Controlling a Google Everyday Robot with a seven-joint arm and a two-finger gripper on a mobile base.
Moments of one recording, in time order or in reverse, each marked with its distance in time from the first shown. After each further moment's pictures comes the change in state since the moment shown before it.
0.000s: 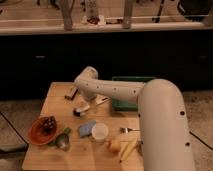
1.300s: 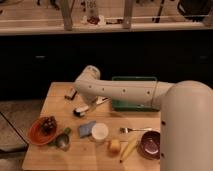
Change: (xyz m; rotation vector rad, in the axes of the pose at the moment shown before) arm -0.018 0.036 -0.070 0.055 -0.014 -0.054
